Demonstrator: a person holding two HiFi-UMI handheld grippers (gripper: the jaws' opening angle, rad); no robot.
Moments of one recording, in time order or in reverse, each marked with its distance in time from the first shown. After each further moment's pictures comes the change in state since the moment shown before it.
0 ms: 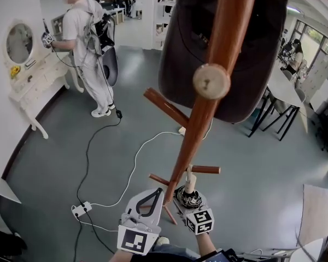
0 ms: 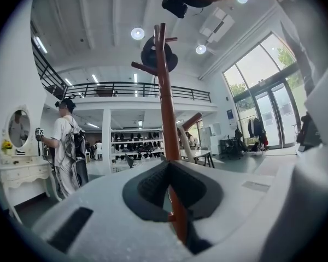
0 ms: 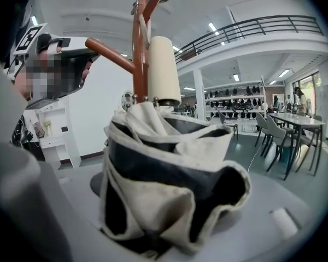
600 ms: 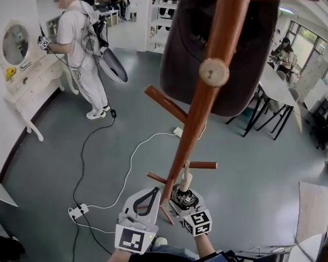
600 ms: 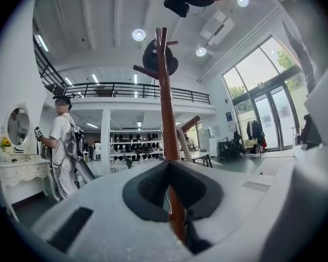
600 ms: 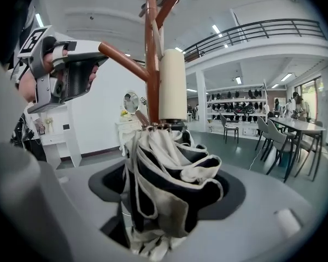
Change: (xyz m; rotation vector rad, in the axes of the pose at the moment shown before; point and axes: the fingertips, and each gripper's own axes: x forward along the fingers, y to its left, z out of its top) left arm -0.011 0.001 0.003 -0.030 -0.022 -0.006; right arm -0.014 0.020 0.011 -0.030 0.000 0.003
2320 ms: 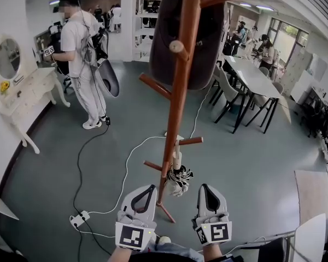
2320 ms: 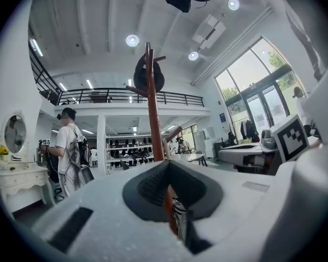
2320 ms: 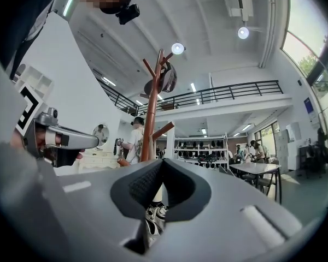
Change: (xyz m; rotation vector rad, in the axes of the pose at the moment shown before) left arm -0.067 -0.035 0.024 0.026 -0.044 -0.041; right arm -0.188 0.033 0.144 -0.084 -0.476 -0.397
